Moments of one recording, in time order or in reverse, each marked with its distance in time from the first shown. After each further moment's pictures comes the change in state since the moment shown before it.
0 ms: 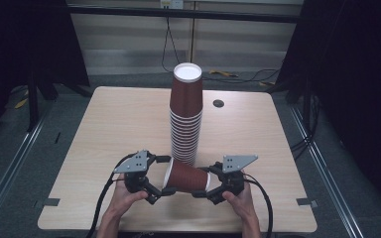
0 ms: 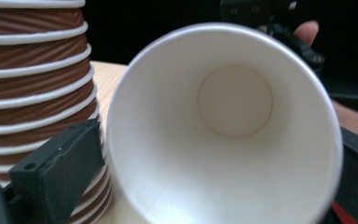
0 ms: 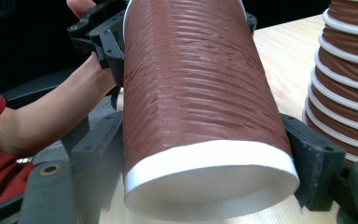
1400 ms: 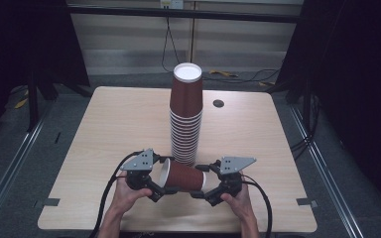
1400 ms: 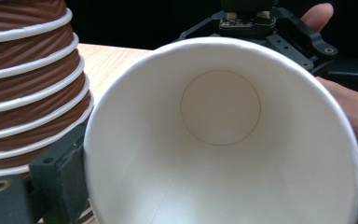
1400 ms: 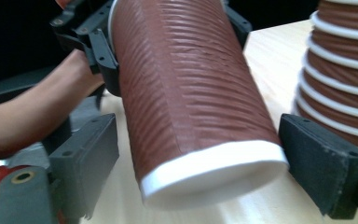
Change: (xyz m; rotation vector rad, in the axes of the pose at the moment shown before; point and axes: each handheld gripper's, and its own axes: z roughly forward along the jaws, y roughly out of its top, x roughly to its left) left arm 0.000 0.012 0.003 0.109 -0.005 0.031; right arm 0.002 -0.003 0.005 -0.011 -0.070 -0.036
